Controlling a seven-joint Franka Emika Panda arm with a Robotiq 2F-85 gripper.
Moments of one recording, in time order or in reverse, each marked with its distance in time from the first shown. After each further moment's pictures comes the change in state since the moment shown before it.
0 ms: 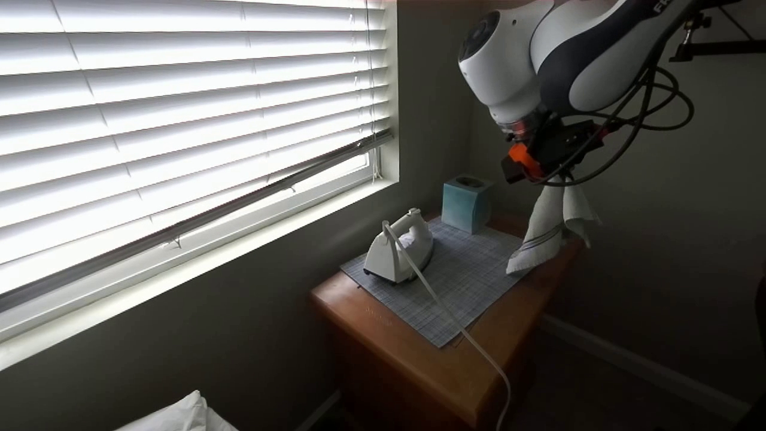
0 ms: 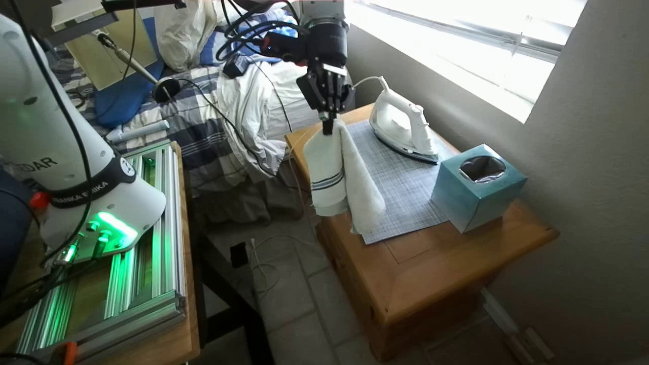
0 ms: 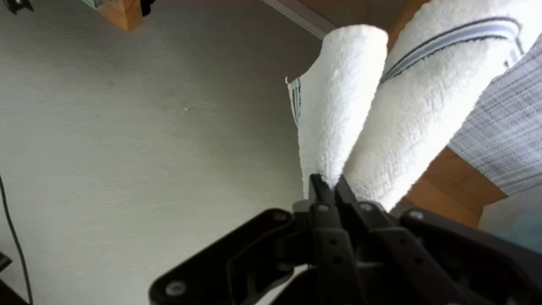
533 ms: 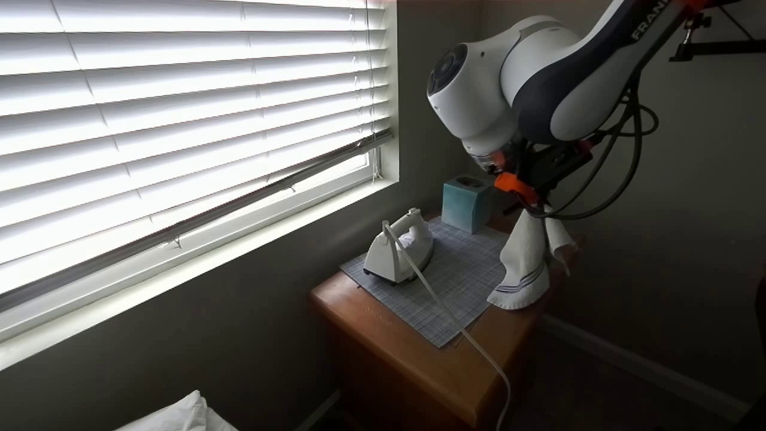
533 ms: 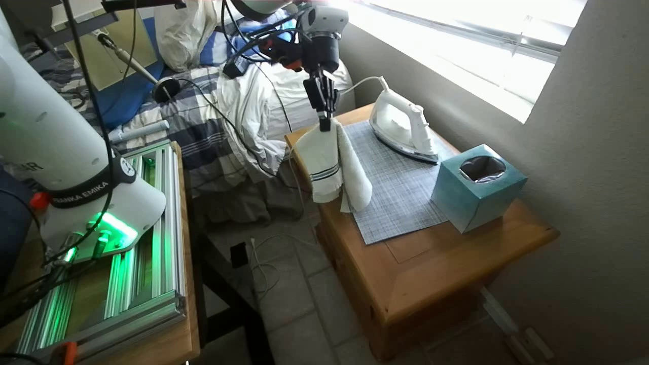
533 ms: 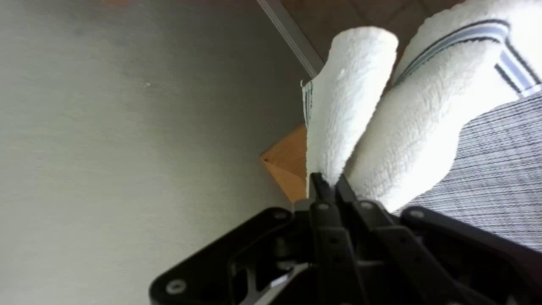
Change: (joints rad) arm -0.334 0.092 0.458 0.095 -0.027 -0.032 -0.199
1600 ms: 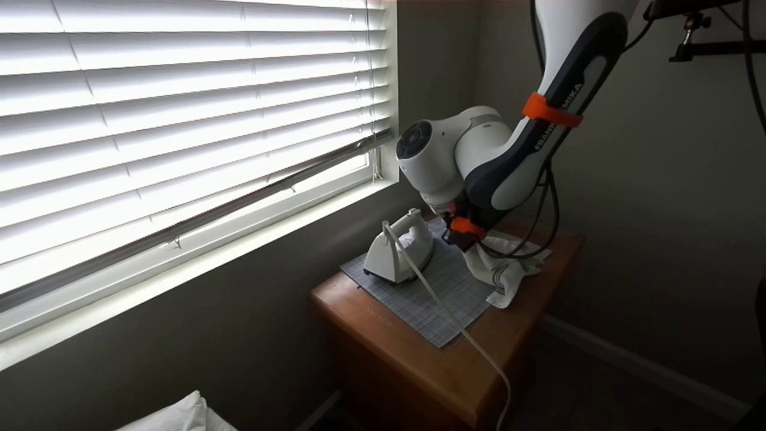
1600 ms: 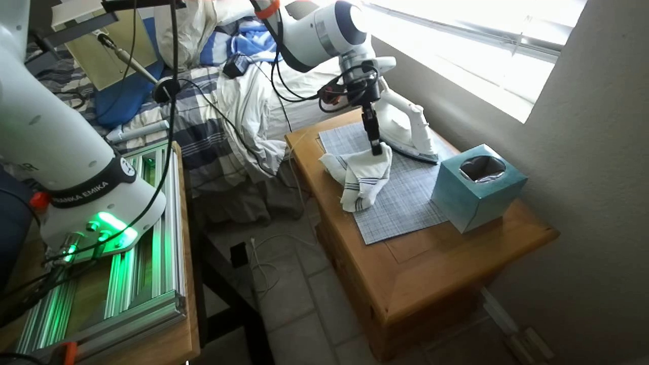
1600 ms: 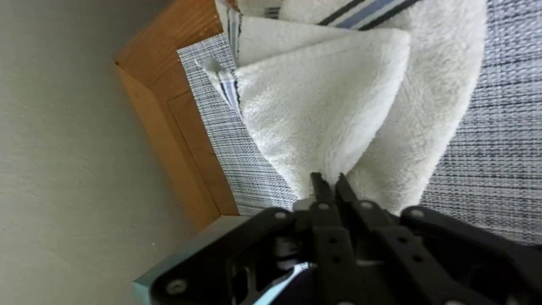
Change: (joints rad) arm -0.115 0.397 0.039 0.321 -0.151 0.278 -0.198
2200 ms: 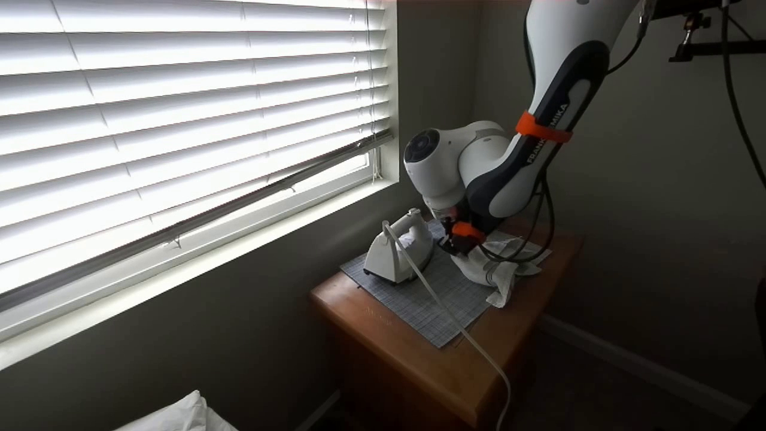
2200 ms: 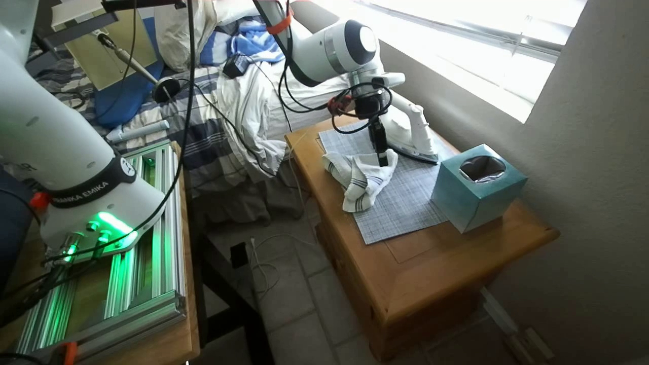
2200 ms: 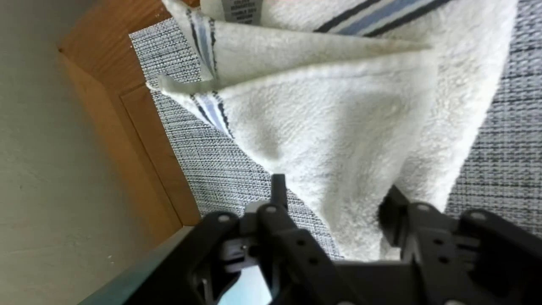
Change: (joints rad) arm -0.044 0.065 -0.010 0.035 0.034 0.111 -0.087
